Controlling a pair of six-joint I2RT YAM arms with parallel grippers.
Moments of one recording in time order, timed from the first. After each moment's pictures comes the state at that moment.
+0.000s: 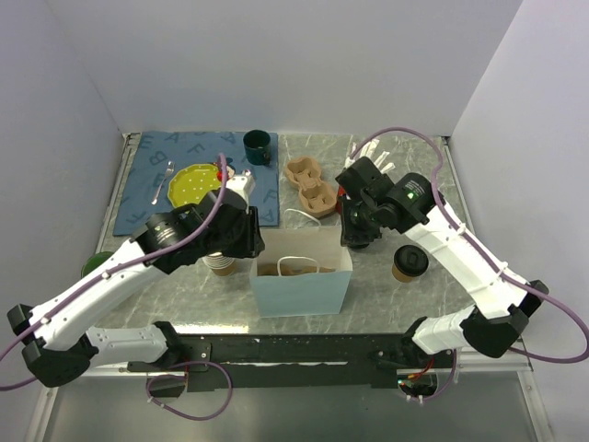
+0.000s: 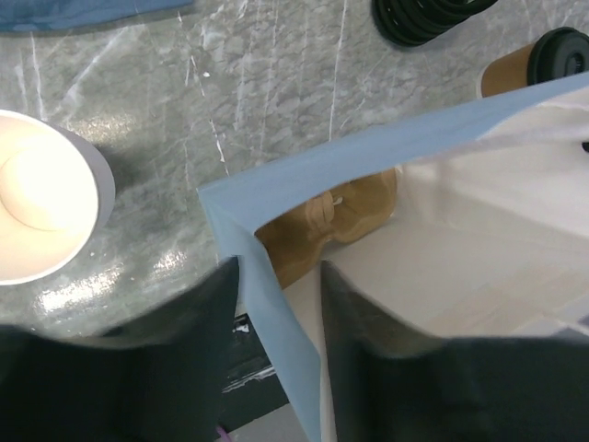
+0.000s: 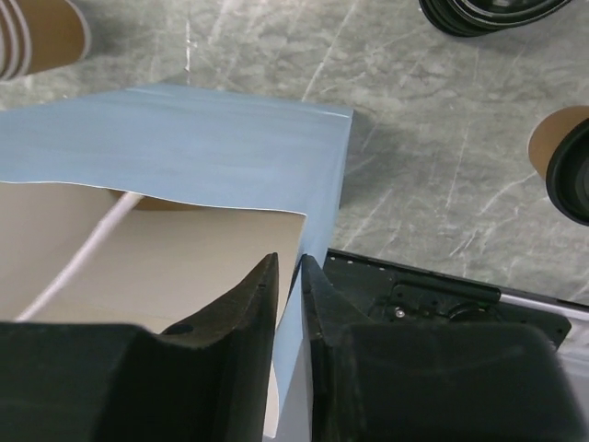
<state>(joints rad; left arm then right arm) -0.91 1.13 1.34 -0.99 -0.19 -0.69 0.75 1.36 1.64 -1.38 0.11 0.63</state>
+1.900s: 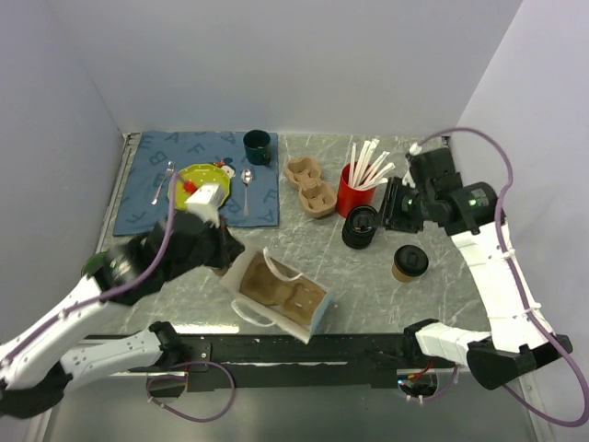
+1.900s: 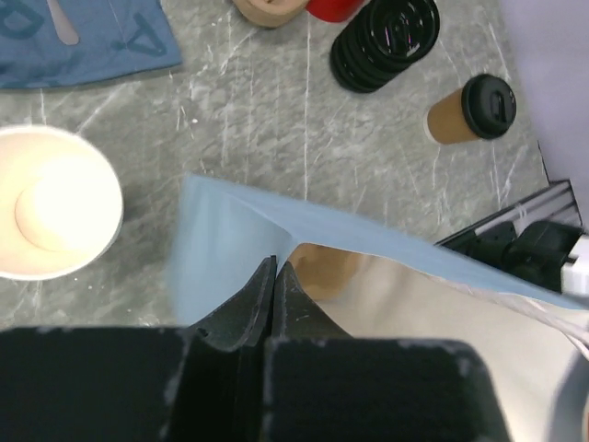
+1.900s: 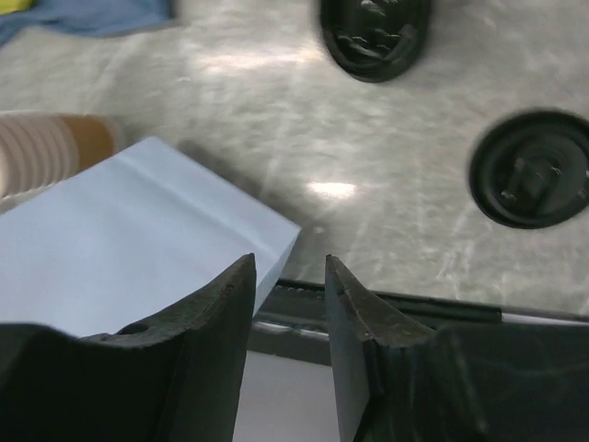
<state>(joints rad) -0.91 0.82 1.11 -0.82 -0.20 -0.64 0.33 1.16 1.51 -1.29 -0.06 0.51</state>
